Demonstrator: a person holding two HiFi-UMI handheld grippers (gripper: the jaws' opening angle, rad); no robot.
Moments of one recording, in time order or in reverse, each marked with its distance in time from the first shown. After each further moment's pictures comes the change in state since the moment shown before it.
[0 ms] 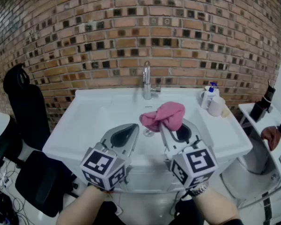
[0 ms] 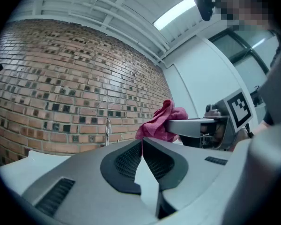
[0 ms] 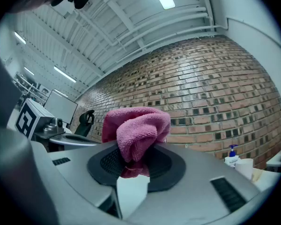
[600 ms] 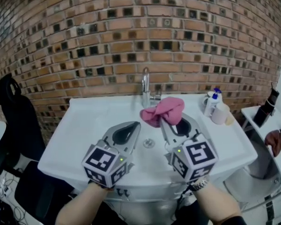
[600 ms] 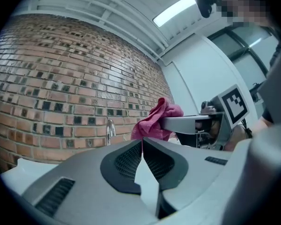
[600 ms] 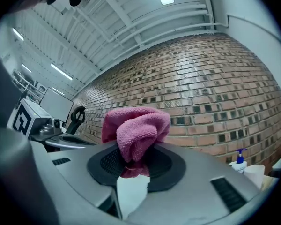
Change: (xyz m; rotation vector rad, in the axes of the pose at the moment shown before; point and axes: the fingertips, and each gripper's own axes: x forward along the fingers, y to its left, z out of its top) left arm 0.066 0.055 0.001 0.030 0.002 -0.012; right arm 0.078 -0.047 0.000 -0.018 -0.003 -0.020
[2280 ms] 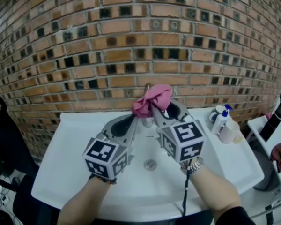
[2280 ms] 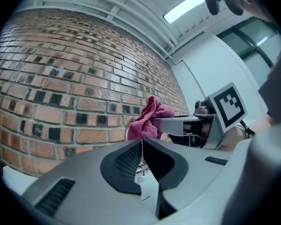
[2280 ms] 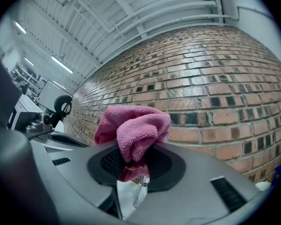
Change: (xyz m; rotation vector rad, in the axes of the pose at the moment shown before) left arm 0.109 0.111 0.001 -0.032 -0.009 0.062; right arm 0.166 -0.065 -0.002 -0.045 0.031 0.012
